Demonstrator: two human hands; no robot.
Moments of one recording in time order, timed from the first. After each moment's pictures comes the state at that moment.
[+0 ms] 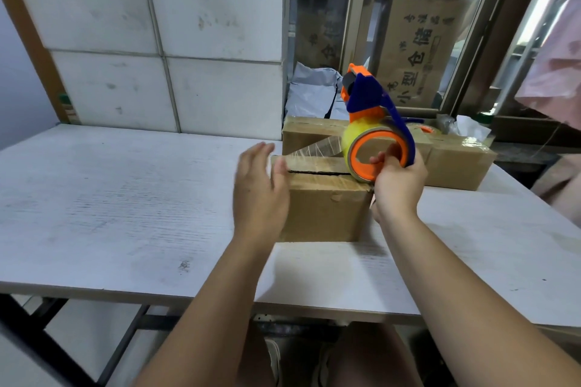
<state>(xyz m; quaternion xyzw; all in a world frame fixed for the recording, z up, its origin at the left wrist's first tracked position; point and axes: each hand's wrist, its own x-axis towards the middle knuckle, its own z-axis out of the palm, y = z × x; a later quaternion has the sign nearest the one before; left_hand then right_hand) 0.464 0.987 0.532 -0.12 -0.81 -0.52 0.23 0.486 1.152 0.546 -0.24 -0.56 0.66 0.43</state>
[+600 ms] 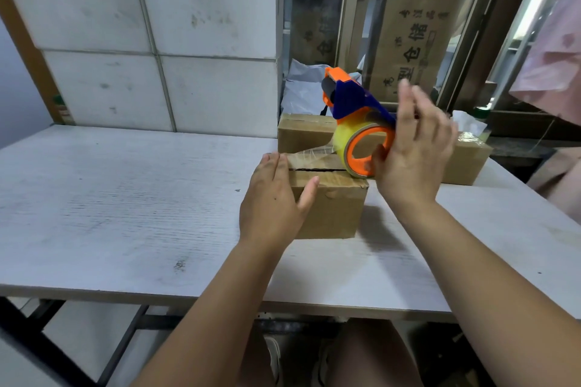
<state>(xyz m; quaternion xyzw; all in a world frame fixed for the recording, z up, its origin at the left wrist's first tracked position) 0.475 0.998 0.524 -0.17 -0.92 -0.29 0.18 0.496 1.181 0.555 -0.13 -0.84 0.02 0.53</state>
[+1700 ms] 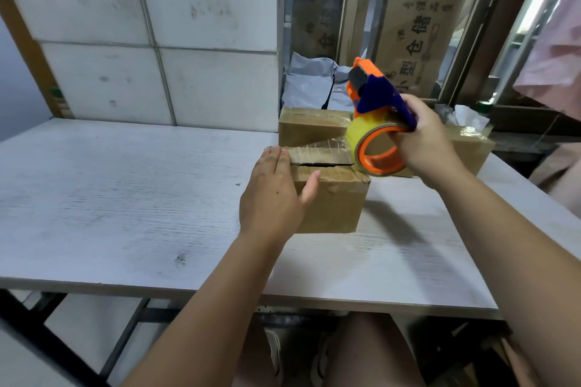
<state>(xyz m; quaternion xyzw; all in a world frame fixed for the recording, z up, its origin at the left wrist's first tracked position) 0.474 0.998 0.524 -0.18 -0.92 -0.28 0.18 0.494 1.208 0.588 -0.08 -0.86 0.41 0.30</state>
